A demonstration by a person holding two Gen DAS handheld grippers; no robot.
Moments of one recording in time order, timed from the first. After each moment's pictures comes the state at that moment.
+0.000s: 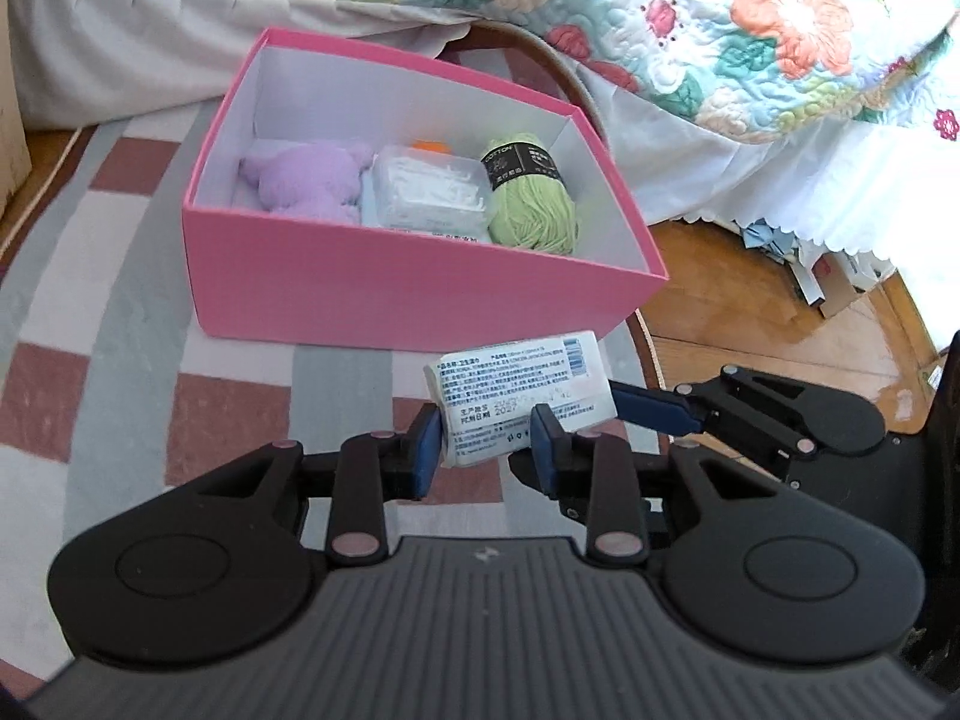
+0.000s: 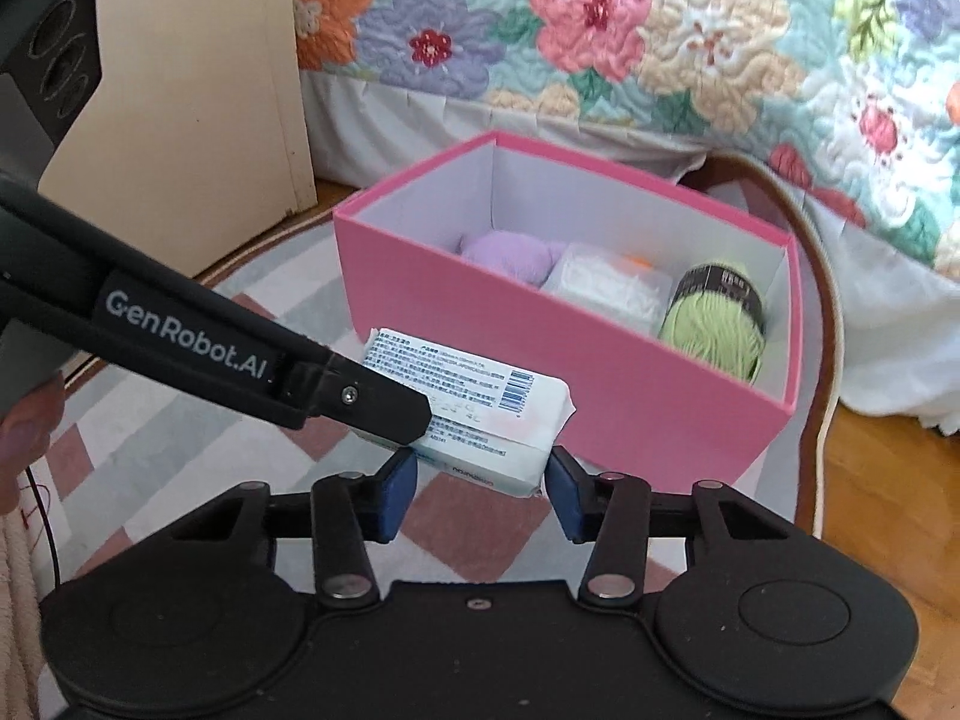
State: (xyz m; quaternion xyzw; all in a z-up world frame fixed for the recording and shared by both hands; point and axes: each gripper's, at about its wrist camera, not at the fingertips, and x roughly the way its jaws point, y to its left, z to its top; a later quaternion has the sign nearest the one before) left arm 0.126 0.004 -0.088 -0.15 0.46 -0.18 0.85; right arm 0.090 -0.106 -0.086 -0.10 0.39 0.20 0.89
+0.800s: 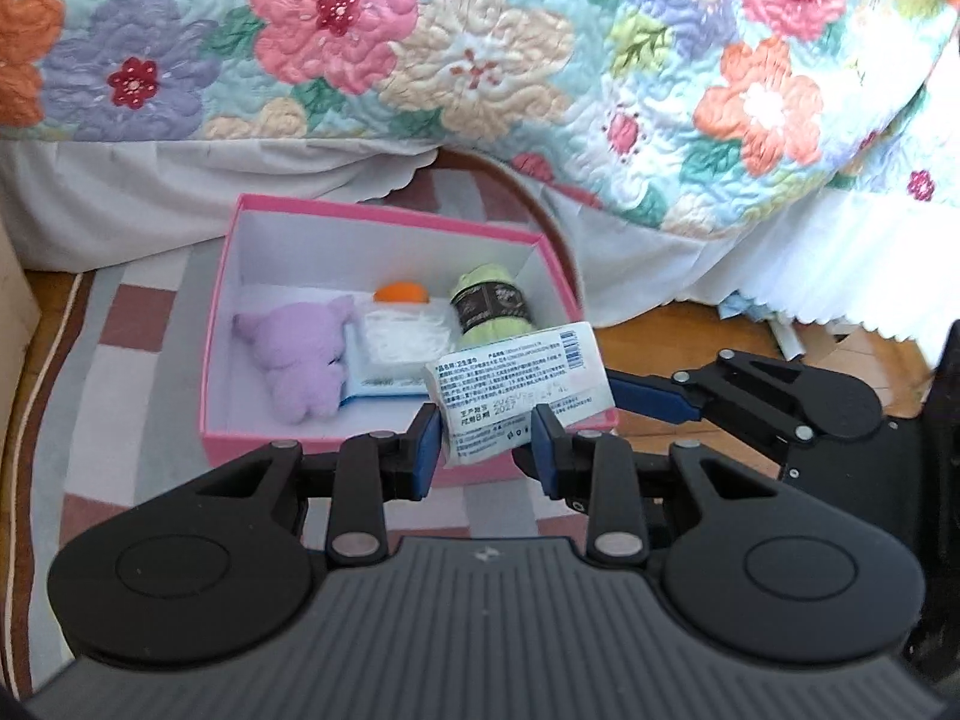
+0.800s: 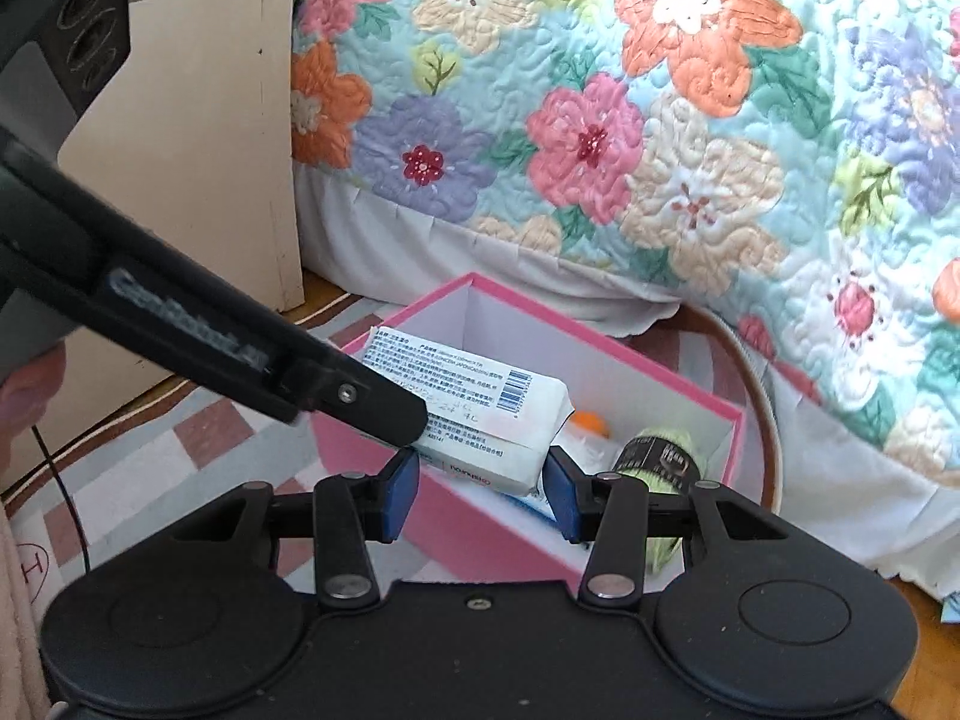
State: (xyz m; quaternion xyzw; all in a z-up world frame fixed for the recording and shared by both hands) left arm 0.177 0.015 0.005 -0.14 0.42 -0.19 0.87; right arm 0.135 -0.114 -0.005 -0.14 0.33 0.22 0.91
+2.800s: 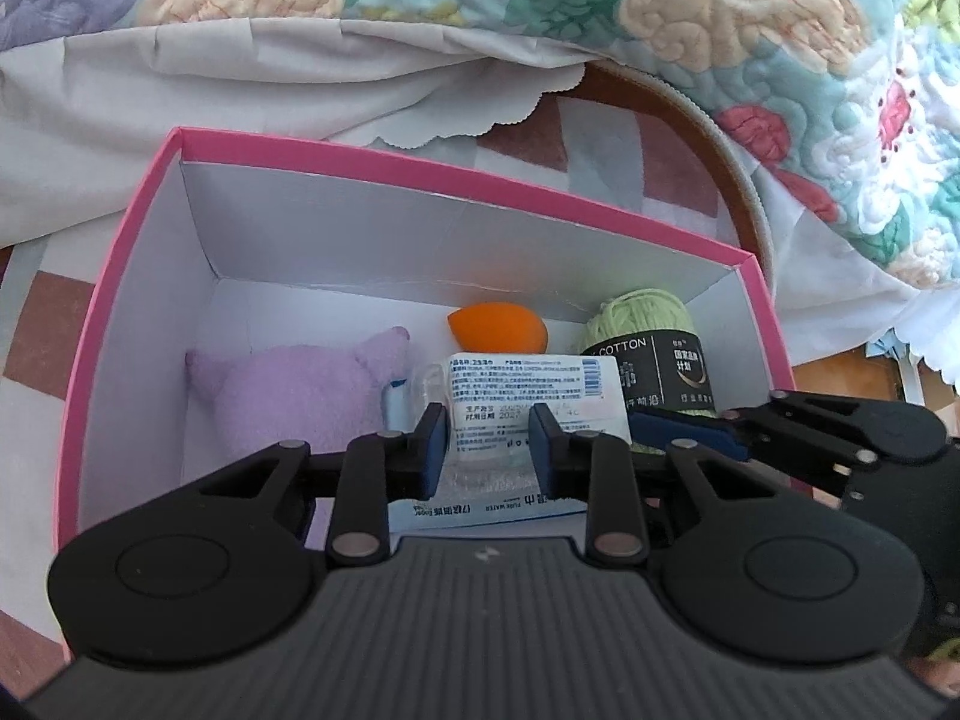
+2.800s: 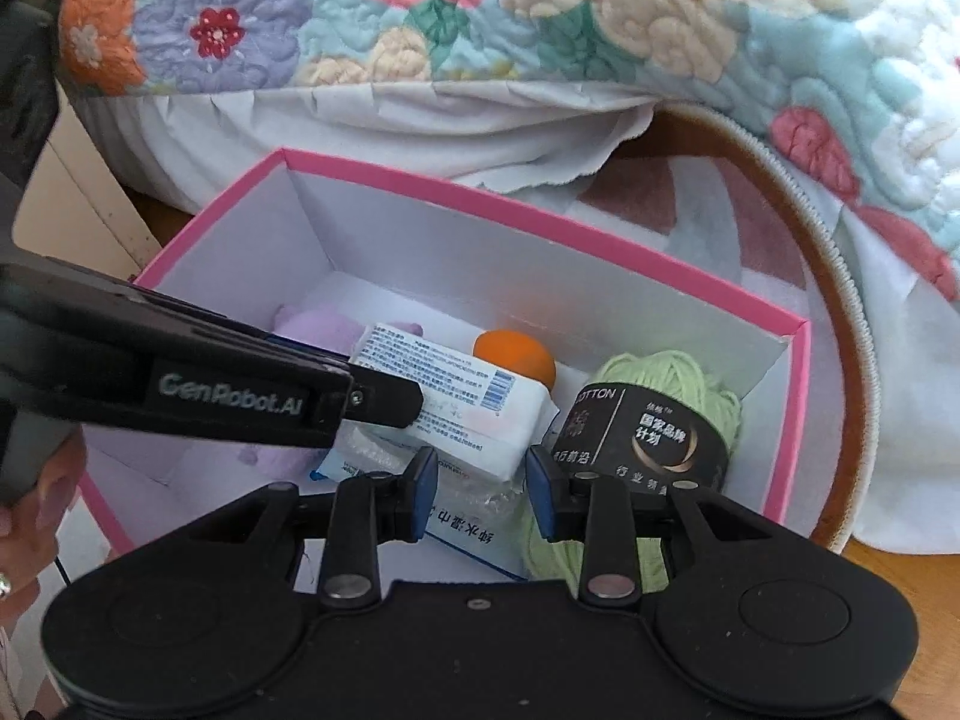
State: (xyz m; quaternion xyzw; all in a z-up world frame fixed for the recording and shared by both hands) left arm 0.348 -0.012 -0.117 -0.15 0.52 -0.11 0.84; right arm 0.309 -0.155 -0.110 -0.06 0.49 0.20 0.85
